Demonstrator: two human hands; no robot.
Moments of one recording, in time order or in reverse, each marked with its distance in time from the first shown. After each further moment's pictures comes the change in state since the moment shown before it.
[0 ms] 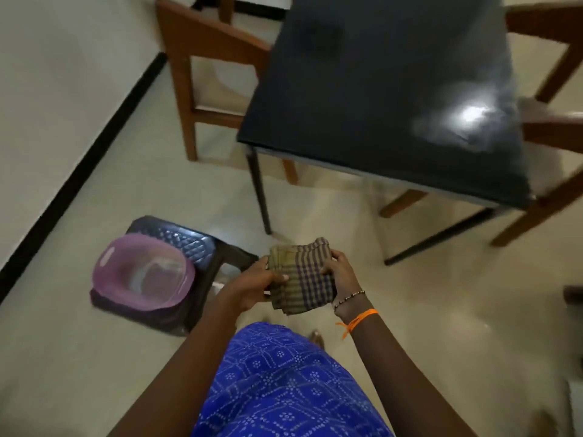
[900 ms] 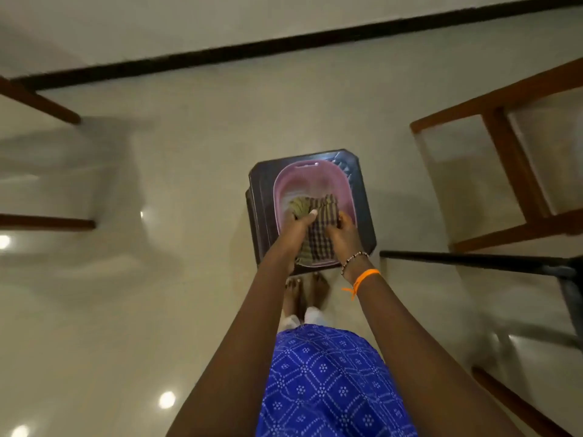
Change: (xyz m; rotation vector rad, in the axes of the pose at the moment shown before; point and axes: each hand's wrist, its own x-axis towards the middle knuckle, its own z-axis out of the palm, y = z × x) left_hand -0.002 -0.087 -0.249 -1.135 0.721 0.174; right_hand 0.082 0.142 0.344 -1.202 -0.667 -0.209
